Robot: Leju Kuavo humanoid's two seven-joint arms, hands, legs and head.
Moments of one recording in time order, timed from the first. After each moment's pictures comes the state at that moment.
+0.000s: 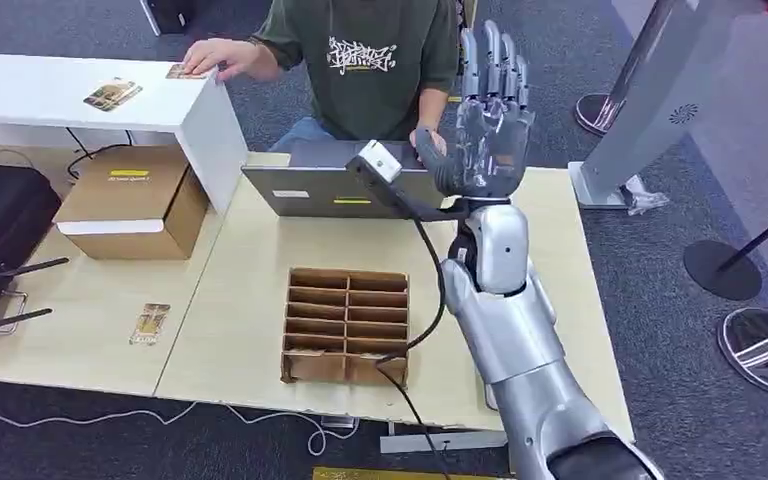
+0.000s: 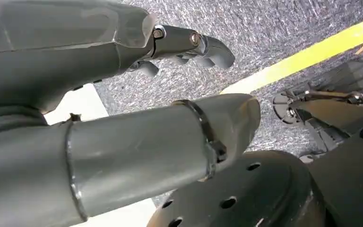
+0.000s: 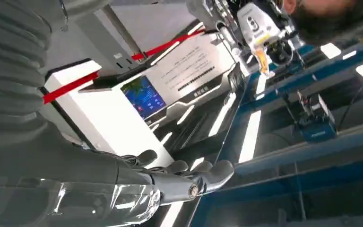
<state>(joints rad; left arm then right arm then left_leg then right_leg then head) -0.04 -0.03 0.43 -0.25 -0.79 -0.31 0.01 -0.72 0.26 0.21 -1.11 1.41 -0.51 0.05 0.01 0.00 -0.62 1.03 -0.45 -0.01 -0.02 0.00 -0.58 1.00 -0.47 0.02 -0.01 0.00</state>
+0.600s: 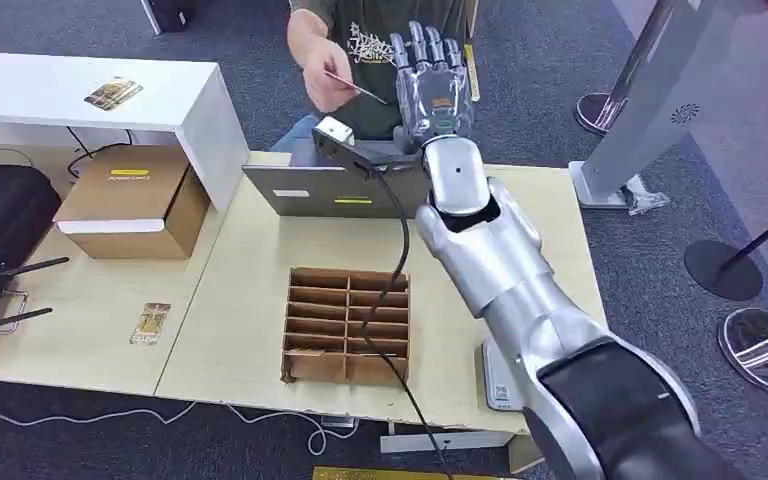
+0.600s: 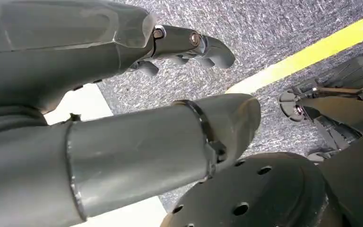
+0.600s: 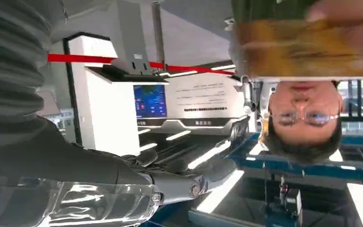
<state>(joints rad) -0.05 -0.02 0.43 -0.25 -0.81 -0.35 0.02 -1.06 0.27 0.31 -0.64 1.49 -0.18 0.18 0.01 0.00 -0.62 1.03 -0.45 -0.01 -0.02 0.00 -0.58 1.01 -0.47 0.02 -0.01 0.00</state>
